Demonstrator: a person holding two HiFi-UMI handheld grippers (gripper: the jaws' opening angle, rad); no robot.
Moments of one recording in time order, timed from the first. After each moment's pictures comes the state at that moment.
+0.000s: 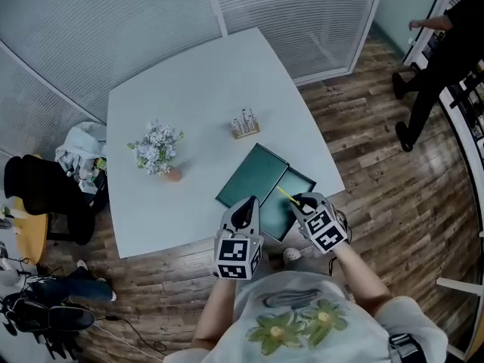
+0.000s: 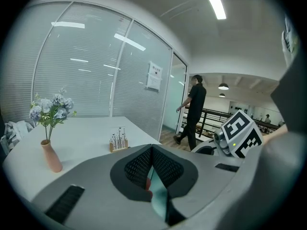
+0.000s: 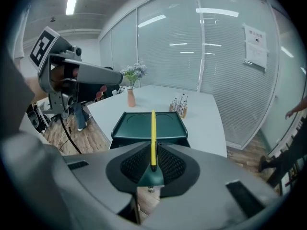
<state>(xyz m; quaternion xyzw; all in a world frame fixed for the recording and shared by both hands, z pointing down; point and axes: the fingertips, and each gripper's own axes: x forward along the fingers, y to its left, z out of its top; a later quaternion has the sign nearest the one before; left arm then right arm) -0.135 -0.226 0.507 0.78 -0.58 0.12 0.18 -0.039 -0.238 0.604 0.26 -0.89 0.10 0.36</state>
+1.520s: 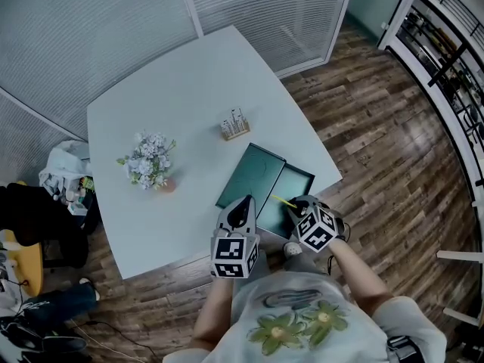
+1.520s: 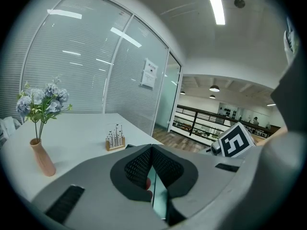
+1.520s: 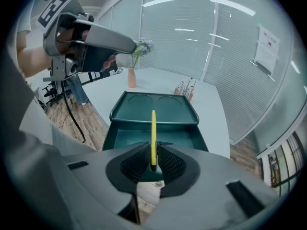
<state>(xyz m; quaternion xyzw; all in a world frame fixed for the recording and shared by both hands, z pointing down) -0.165 -0.236 0.528 0.82 -0.53 0.12 0.19 -0.058 -0.220 0.655 0.26 -0.84 0.08 0.46</state>
